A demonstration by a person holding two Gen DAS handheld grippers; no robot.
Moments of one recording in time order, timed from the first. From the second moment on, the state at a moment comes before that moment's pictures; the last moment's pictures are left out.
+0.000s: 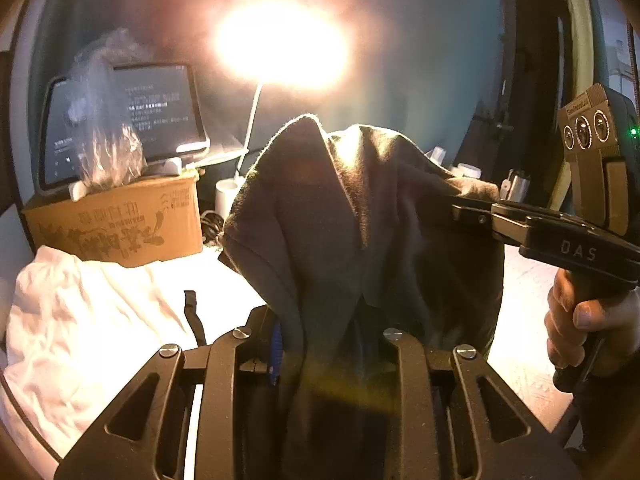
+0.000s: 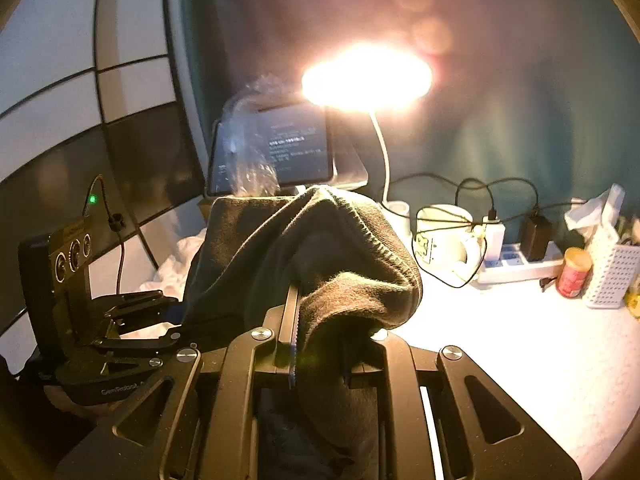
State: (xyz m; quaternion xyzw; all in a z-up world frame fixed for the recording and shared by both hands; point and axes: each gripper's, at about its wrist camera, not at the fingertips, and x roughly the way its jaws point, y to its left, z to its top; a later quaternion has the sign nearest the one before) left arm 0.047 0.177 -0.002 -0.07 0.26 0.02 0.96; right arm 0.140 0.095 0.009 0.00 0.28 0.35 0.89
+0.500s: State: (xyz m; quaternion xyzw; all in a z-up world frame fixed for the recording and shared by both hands) left arm 0.093 0.207 -0.042 -0.10 0.33 0.03 0.94; right arm 0.211 0.104 -0.054 0.03 0.34 0.35 0.87
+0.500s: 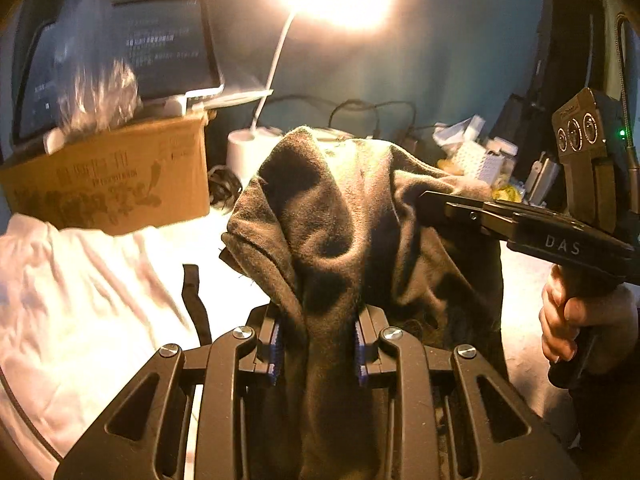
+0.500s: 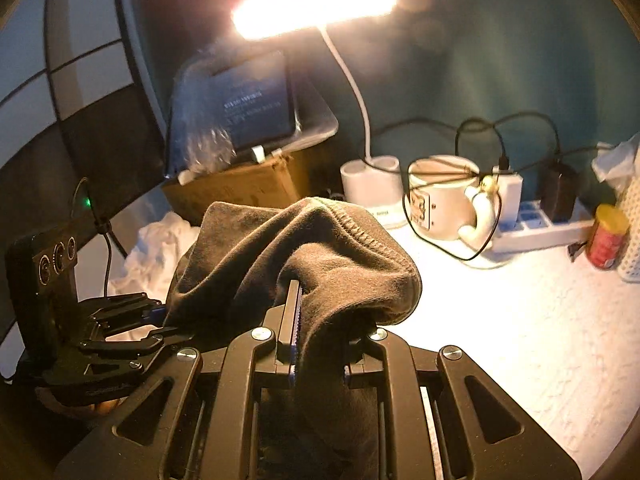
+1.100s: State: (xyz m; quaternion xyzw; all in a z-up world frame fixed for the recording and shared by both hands) left arm 0.135 0.235 -0.088 -0.14 0.41 0.04 0.90; right arm 0.266 0.094 -0.123 0.09 0.42 0.29 0.86
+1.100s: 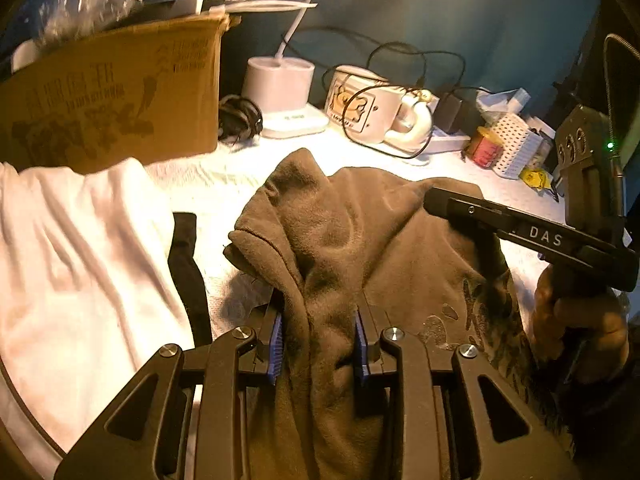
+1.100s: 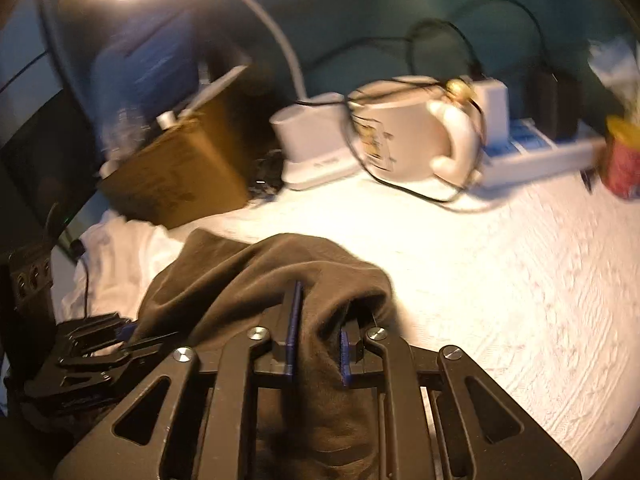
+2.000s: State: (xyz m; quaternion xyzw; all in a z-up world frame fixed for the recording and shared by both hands) left arm 0.158 0.270 -0.083 -0.14 0.41 0.09 0.89; right arm 0.279 0.104 -0.119 0.03 0.41 0.25 0.88
